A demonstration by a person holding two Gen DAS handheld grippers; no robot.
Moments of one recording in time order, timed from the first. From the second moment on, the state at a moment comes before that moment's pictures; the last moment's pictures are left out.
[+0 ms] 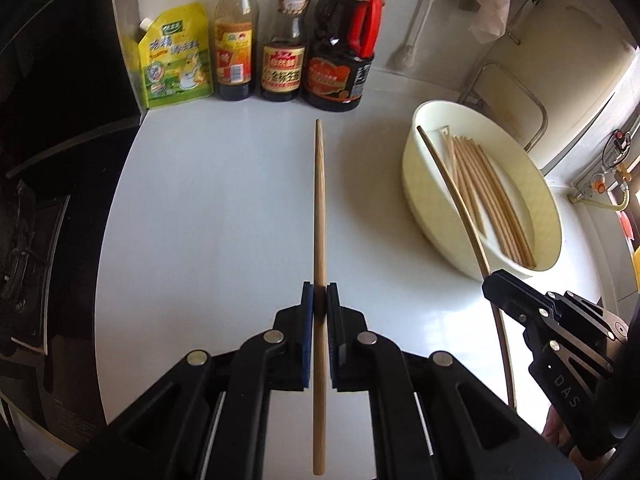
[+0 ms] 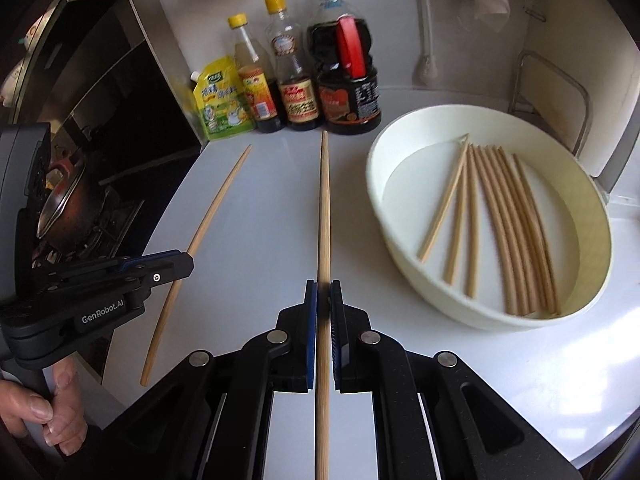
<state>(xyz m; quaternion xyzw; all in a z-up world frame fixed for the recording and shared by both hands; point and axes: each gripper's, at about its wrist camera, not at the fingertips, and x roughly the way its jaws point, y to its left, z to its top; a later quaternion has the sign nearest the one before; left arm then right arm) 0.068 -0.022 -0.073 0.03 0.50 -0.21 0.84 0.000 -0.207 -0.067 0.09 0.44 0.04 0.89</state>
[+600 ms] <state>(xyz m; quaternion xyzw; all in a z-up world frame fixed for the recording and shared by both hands) 0.126 -0.226 -0.046 0.03 0.49 -0.27 0.83 0.059 -0.385 -0.064 0.14 0.43 -0.04 0.89</state>
